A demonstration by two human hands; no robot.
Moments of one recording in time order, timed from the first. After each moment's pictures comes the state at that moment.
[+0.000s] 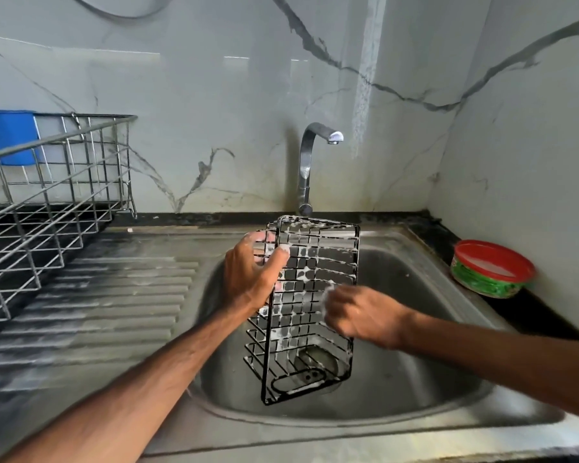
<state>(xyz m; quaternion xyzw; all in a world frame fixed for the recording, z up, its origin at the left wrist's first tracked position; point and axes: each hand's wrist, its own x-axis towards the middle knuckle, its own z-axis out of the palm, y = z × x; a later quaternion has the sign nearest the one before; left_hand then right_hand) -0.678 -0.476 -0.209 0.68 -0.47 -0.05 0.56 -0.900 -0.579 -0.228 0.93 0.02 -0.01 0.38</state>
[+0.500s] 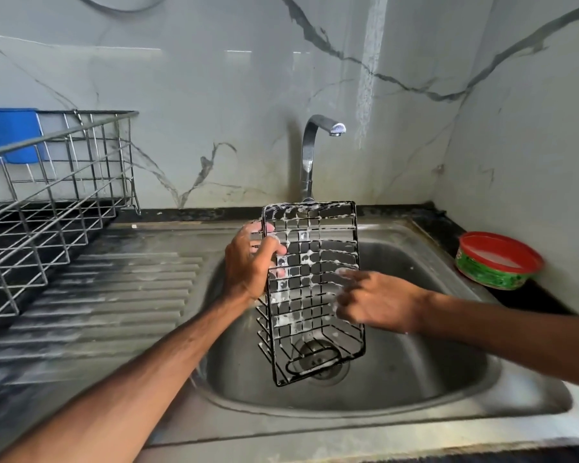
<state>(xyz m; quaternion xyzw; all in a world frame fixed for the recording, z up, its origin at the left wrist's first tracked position) -0.681 -0.472 -0.204 0.58 -0.45 -0.14 0.66 -0.907 -0.585 -0.209 0.93 0.02 -0.06 0.37</state>
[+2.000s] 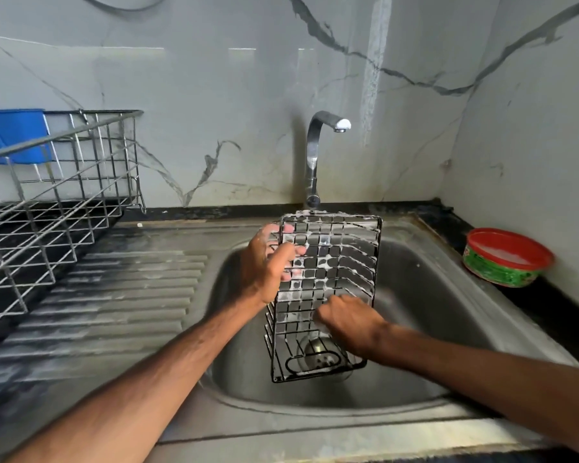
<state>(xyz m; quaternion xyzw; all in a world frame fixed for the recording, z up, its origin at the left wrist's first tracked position) -0.694 -0.474 -0.204 0.59 -0.46 -0.21 0.63 -0.861 -0.534 -0.240 0.97 -0.22 -0.04 0.09</state>
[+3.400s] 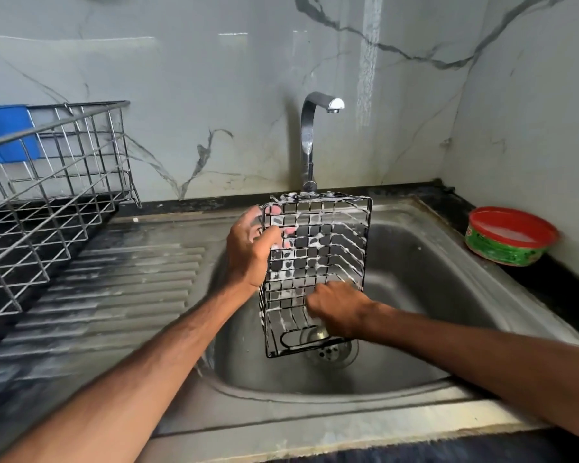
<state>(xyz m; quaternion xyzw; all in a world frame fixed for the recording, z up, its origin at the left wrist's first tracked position) -0.652 -0.485 -0.223 0.60 -0.47 -0.16 0.63 -0.844 -0.540 -0.252 0.98 -0.17 -0.02 0.11</state>
